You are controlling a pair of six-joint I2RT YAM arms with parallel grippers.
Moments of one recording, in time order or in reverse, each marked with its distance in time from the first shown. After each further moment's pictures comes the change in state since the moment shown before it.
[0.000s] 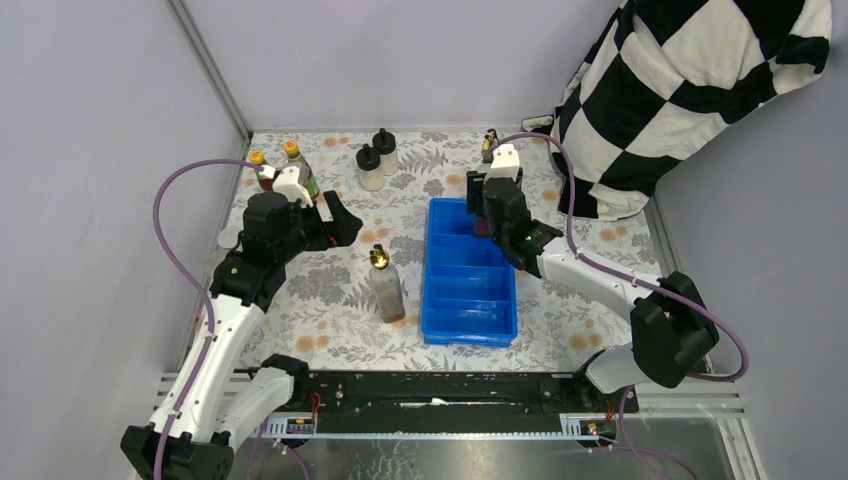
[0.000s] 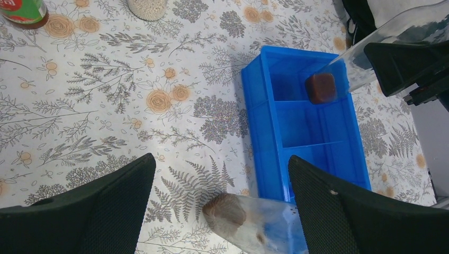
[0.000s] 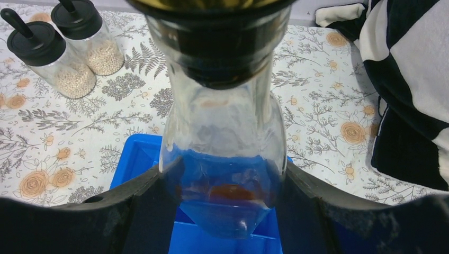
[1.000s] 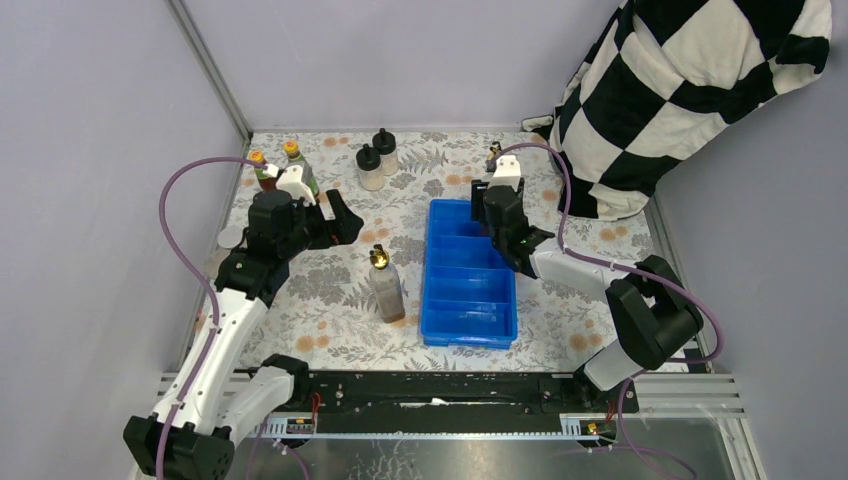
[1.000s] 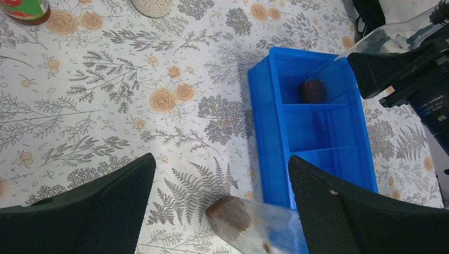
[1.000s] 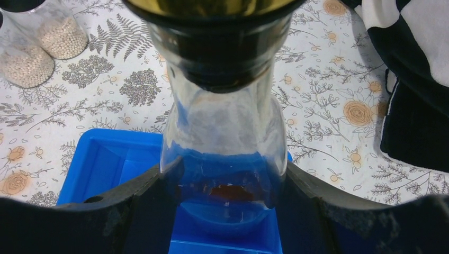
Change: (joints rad) left arm 0.000 0.033 -0.010 0.021 -0.014 0.001; right arm -0.052 0.100 -0.092 0.147 -0.006 0.024
